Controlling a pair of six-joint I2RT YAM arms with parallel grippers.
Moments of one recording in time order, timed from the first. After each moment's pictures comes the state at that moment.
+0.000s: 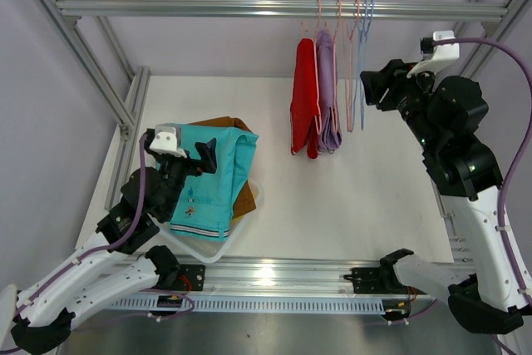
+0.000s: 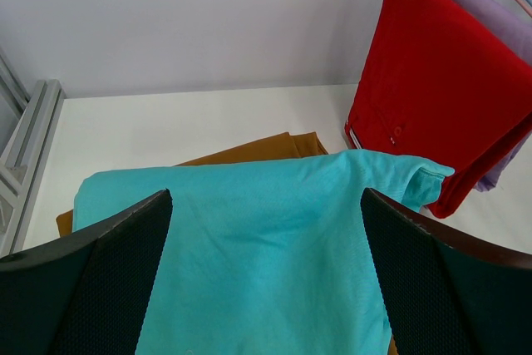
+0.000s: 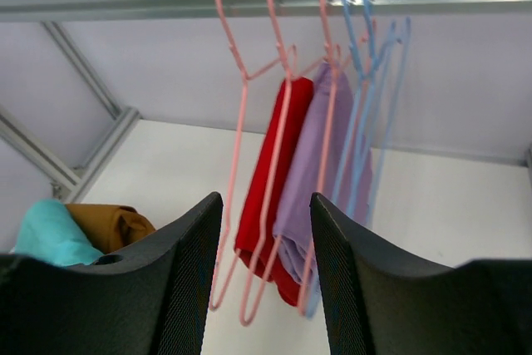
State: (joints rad) left arm -0.82 0.61 0.78 -0.14 -0.64 -0.04; right arm 0.41 1.06 1.60 -0.51 0.10 0.19
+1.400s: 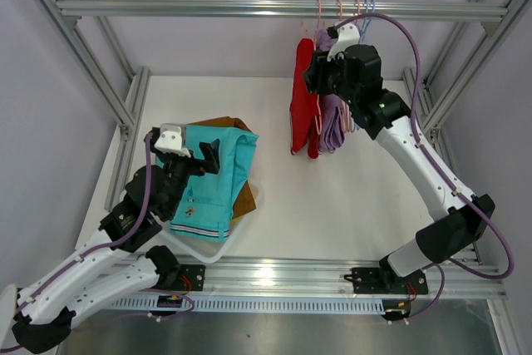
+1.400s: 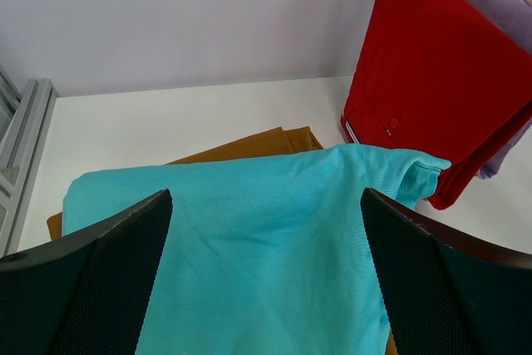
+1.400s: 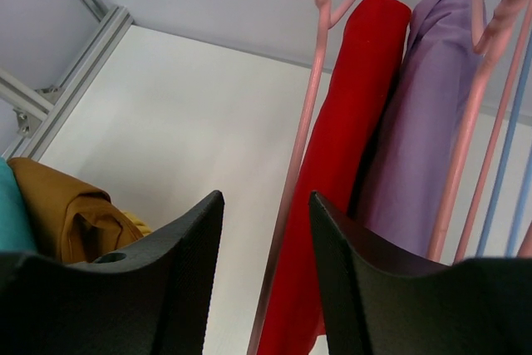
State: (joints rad) left arm -0.82 0.63 0.78 -0.14 -0.62 -0.04; right arm 0.50 1.53 1.67 -0.37 0.04 0.18
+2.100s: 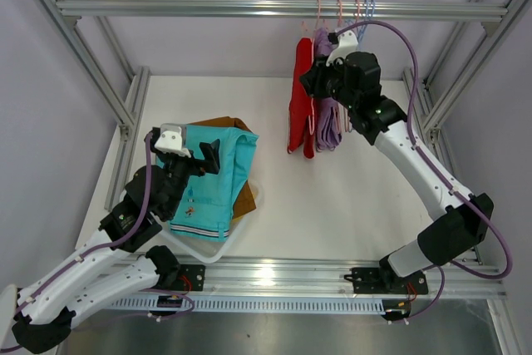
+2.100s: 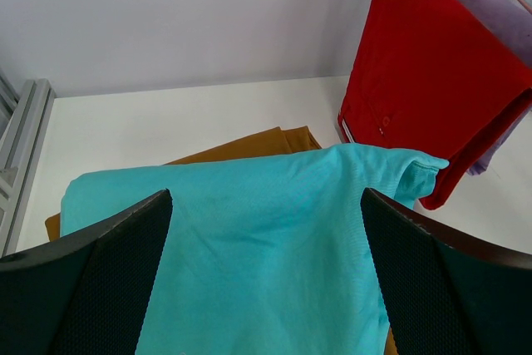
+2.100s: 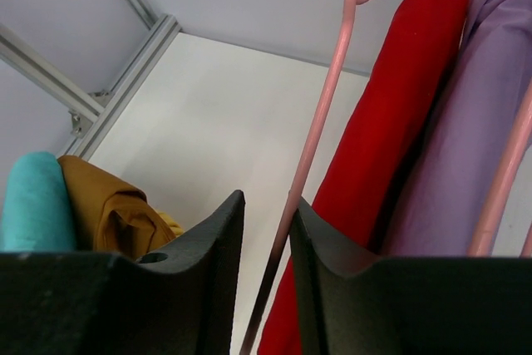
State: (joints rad) left arm -0.82 0.63 0.78 -0.14 -0.61 -0.04; right arm 0.49 1.51 1.55 -0.21 -0.08 0.25
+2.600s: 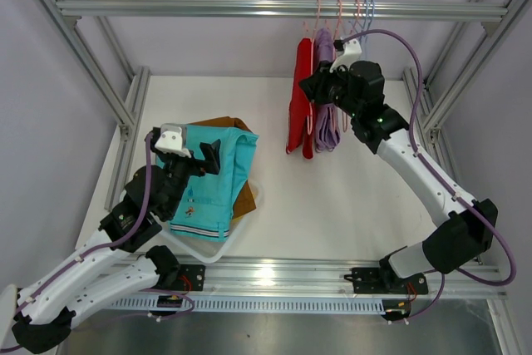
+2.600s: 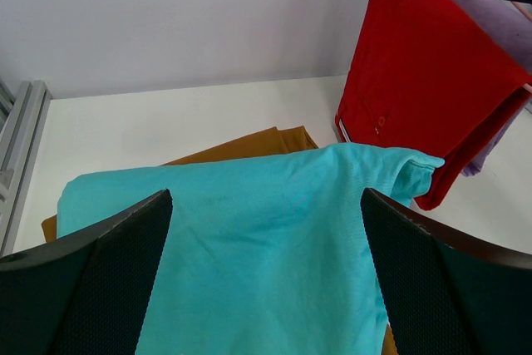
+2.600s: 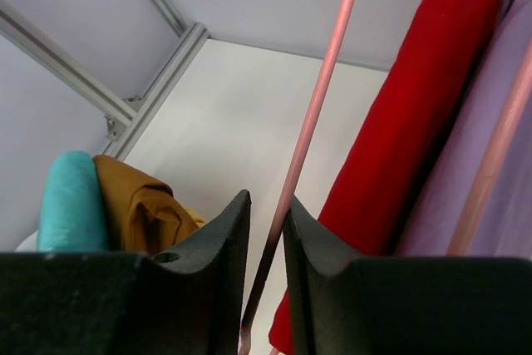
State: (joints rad) left arm -0.82 0.63 0.78 -0.14 -0.61 -0.04; right arm 0.48 1.45 1.44 -0.11 -0.13 0.33
